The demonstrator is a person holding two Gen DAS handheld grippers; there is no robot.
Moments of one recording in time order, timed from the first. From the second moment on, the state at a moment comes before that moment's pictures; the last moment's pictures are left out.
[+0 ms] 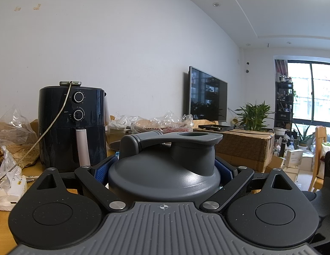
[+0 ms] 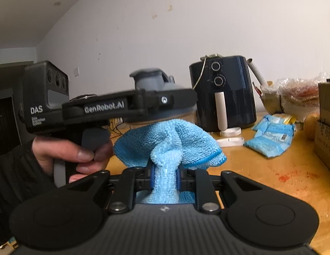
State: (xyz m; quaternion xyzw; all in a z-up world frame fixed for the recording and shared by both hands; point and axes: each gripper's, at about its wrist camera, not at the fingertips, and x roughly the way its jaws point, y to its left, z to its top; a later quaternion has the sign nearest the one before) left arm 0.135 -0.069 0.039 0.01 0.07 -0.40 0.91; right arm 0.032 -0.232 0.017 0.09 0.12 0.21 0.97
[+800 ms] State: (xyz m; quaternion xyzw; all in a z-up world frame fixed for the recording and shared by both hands) left arm 0.138 -0.069 0.039 0.01 0.07 -0.40 0.91; right arm 0.028 -0.236 0.018 0.11 0.09 0.21 0.97
